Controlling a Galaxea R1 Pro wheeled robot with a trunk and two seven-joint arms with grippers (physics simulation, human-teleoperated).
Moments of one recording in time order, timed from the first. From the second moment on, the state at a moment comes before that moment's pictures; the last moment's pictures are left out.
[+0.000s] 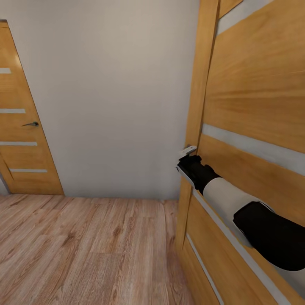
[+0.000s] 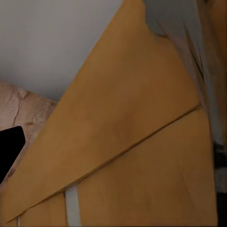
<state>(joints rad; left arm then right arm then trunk) 0.00 0.01 0.00 -0.04 0.09 -0.05 0.00 -1.32 0.09 0.61 -0.39 -0.17 0.69 -0.33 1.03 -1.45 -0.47</state>
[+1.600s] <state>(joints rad) 0.00 0.01 0.00 -0.04 0.09 -0.05 0.00 -1.32 -0.10 0.61 -0.40 -0.17 0.70 -0.33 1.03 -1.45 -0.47</state>
